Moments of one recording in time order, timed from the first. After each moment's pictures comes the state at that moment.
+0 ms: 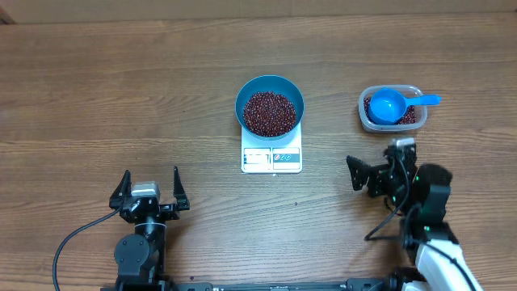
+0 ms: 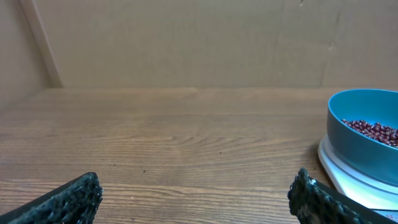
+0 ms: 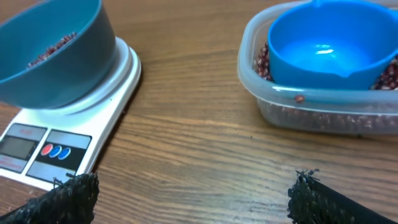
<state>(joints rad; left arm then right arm) -0.04 0.02 0.01 -0.07 -0.12 0.01 -0.12 1.02 0.20 0.30 -0.43 0.00</state>
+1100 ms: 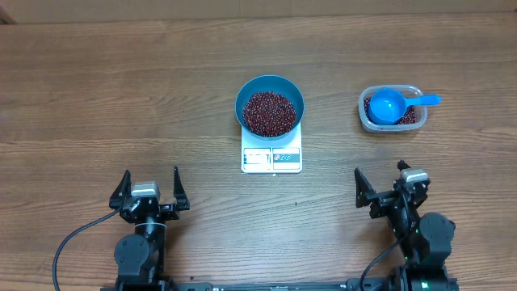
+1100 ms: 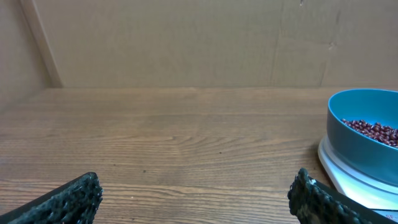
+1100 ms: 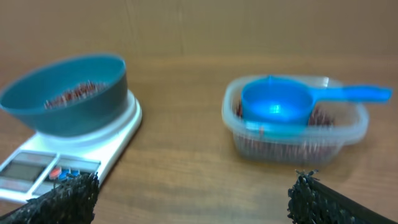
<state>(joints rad) -0.04 0.02 0.01 -0.07 -0.12 0.01 -0.03 0.20 0.02 -0.02 -0.24 0.02</state>
